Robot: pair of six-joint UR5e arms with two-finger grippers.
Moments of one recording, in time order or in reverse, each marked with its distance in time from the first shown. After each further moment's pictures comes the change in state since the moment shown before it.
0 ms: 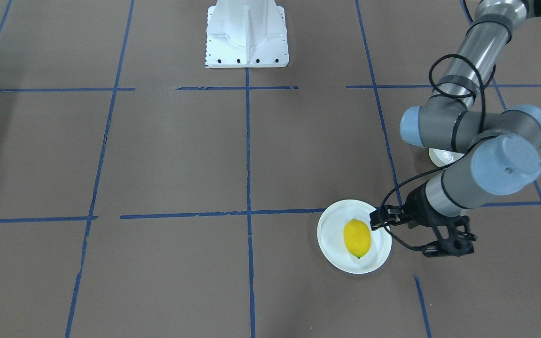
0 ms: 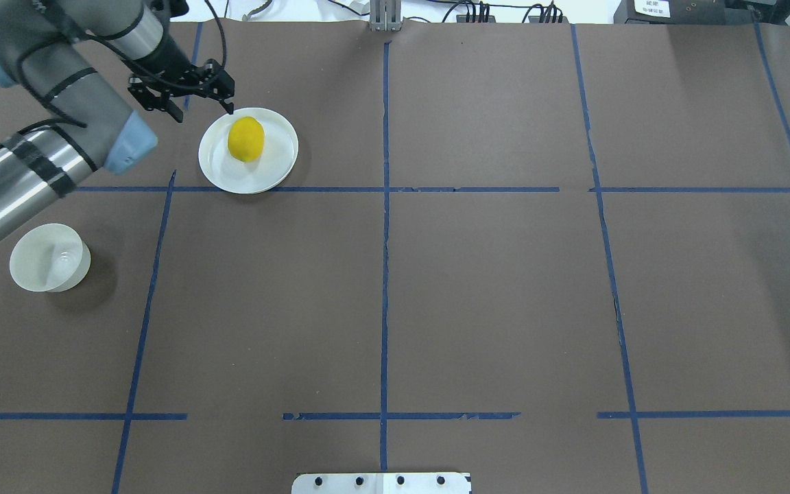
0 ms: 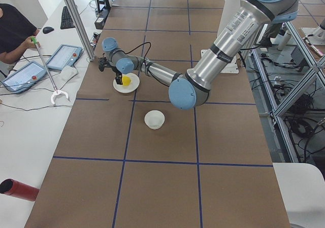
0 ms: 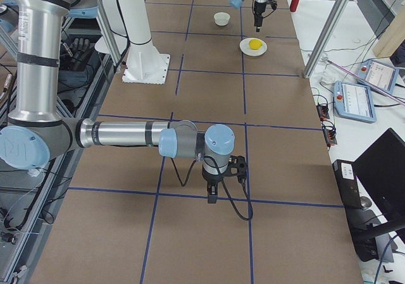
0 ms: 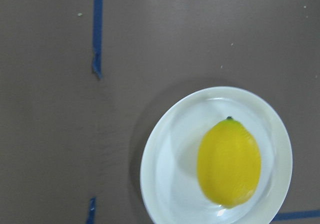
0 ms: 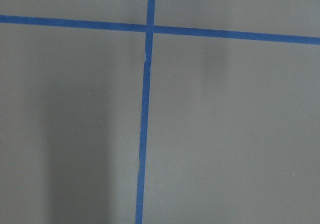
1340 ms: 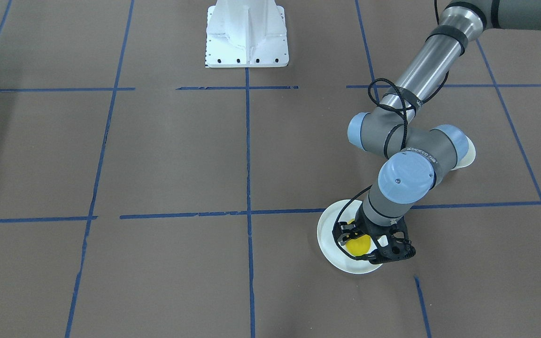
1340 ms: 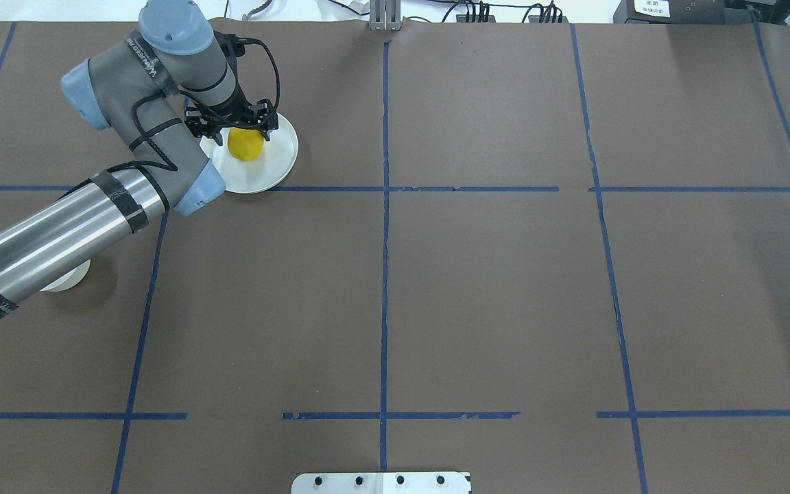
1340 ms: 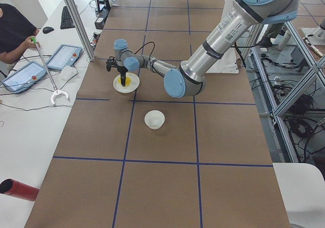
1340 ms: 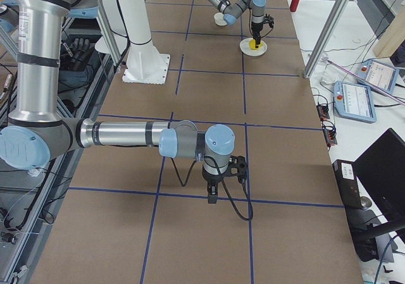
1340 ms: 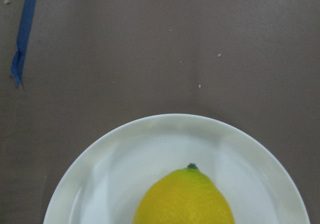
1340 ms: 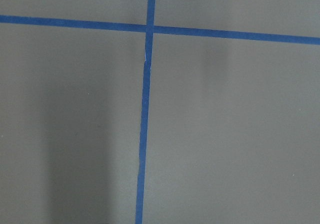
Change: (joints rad) left arm 0.121 -0.061 0.110 -0.019 0.252 -0.073; right arm 0.000 0.000 0.000 0.000 0.000 0.000
